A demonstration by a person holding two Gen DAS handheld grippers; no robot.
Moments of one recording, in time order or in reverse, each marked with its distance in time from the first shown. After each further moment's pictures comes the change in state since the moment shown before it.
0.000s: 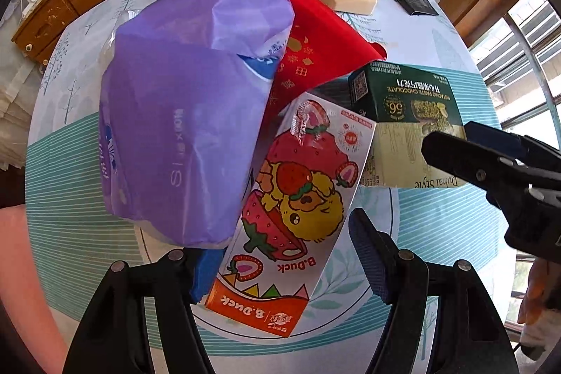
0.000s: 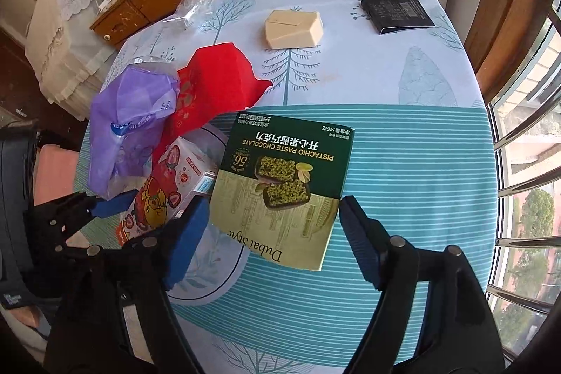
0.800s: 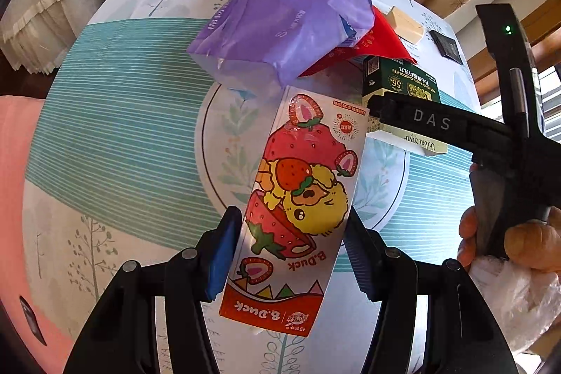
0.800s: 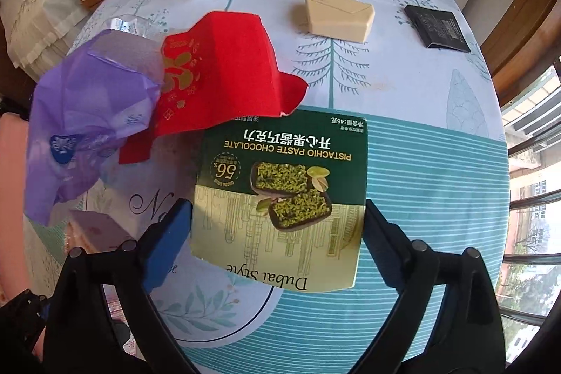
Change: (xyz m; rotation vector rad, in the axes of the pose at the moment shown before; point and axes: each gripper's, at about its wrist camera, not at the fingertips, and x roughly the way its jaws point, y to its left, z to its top) left arm -0.047 0.053 -0.100 -0.338 -0.073 -0.063; right arm 0.059 0.064 0.013 -0.096 0.064 -0.179
